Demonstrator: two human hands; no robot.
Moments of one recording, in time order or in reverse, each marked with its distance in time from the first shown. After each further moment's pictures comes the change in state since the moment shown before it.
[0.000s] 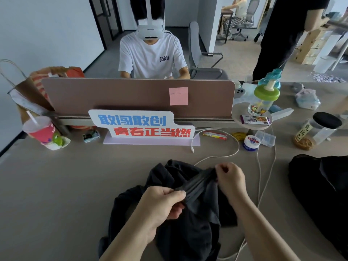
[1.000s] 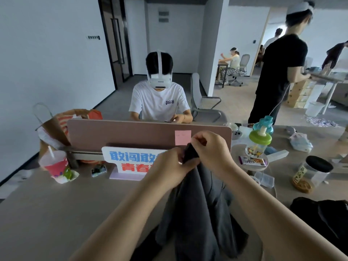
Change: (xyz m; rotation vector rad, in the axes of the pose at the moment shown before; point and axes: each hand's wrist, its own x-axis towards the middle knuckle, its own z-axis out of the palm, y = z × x) left_hand 0.004 0.140 -0.018 0.711 0.257 0.718; right_hand 0.001 -0.186 -0.044 -0.056 0.013 -0.691
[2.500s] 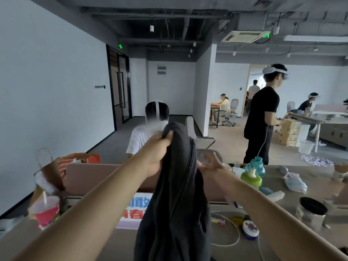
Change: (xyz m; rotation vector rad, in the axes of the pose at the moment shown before) left_hand 0.056 0.073 -0.092 -0.907 0.013 0.045; right_hand 0.028 0.001 -0.067 0.400 -0.387 0.088
